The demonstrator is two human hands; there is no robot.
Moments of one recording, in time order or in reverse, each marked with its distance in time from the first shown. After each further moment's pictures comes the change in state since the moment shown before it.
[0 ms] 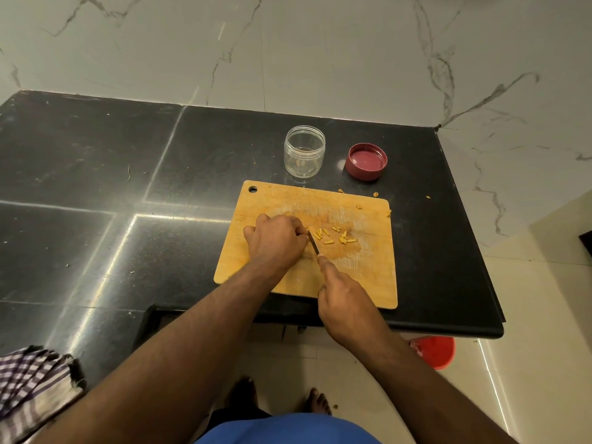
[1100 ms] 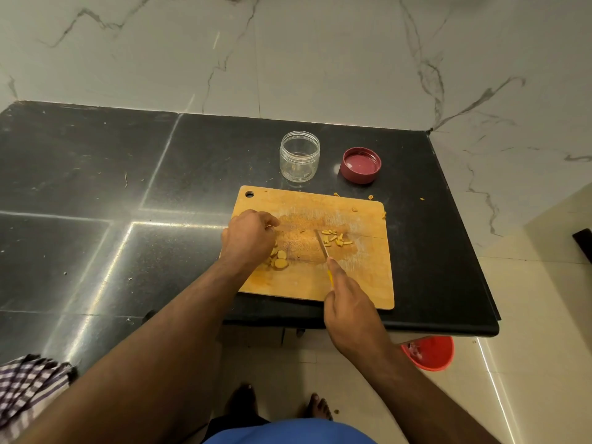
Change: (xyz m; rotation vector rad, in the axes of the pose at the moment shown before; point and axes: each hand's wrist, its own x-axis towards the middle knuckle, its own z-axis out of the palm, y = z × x) left_hand 0.013 -0.034 -0.024 -0.081 0.017 -0.027; right_hand -0.016 0.013 0.006 0.103 0.139 -0.004
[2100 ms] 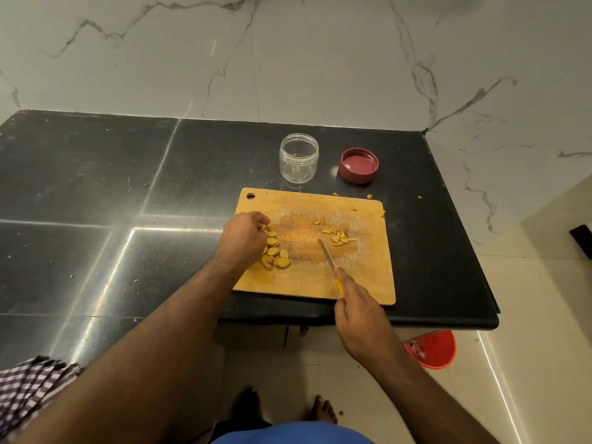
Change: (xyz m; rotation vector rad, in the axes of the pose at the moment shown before) left_hand 0.004 -0.016 -0.004 -0.109 -0.035 -0.035; right_hand -0.017 0.013 -0.001 0.032 -0.005 0.019
